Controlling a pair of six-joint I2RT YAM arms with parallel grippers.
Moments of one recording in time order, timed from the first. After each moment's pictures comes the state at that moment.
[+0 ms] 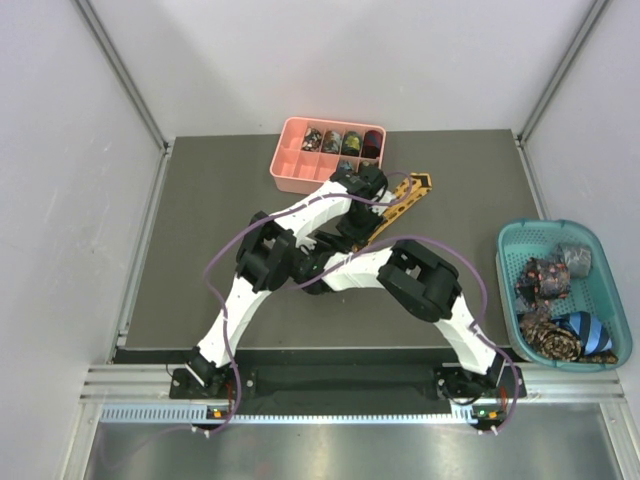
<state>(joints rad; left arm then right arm) -0.73 2.46 2.20 -1.05 0.09 0.02 1.06 2.22 1.43 -0.33 1.09 -0.25</state>
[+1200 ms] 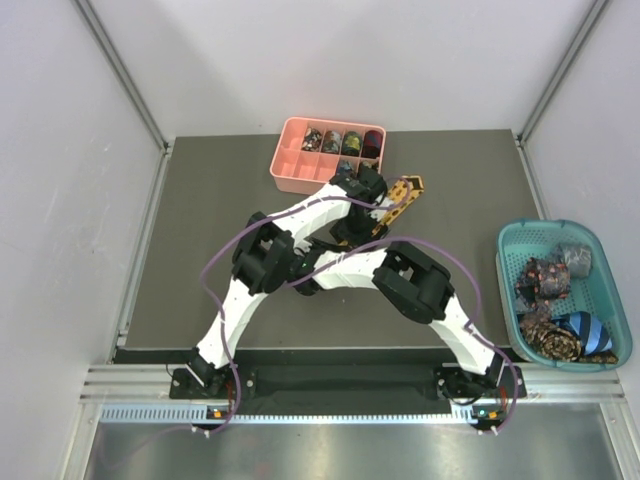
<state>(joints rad) -0.74 2.40 2.11 -1.05 0.12 -0.03 1.09 2.27 1.56 -0.57 1.04 -0.10</state>
